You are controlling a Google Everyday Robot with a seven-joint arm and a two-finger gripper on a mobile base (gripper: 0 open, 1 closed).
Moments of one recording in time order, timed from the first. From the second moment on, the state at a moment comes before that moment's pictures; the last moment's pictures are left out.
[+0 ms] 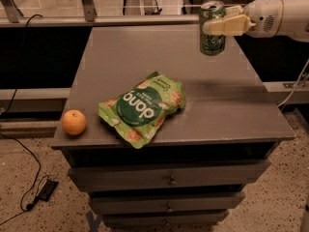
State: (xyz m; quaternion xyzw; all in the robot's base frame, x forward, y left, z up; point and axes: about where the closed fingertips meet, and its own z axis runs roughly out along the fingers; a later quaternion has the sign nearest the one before) arm 0.660 -0.173 1.005 -0.43 0.62 0.42 0.51
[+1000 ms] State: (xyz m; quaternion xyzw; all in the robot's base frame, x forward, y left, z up) arm 0.631 -0.164 0.964 -0.40 0.64 0.44 0.49
